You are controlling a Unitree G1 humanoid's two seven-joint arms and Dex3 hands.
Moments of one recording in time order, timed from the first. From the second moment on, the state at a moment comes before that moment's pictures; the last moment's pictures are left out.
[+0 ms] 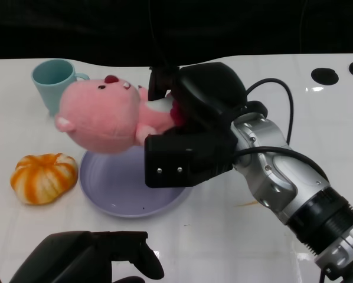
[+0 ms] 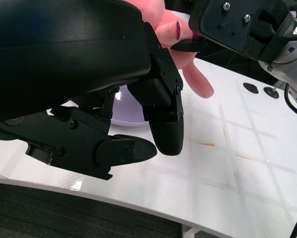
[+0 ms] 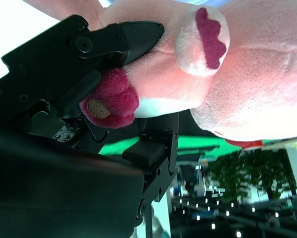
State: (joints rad) left arm 0.45 0.40 -0.15 -0.83 0.50 0.14 -0.36; right arm -0.79 0.01 0.54 0.47 -0.79 0.11 -0.03
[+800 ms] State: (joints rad) left arm 0.45 0.40 -0.15 -0.83 0.50 0.15 -0.36; right arm -0.72 -0.12 0.50 0.12 -0.60 0.29 0.53
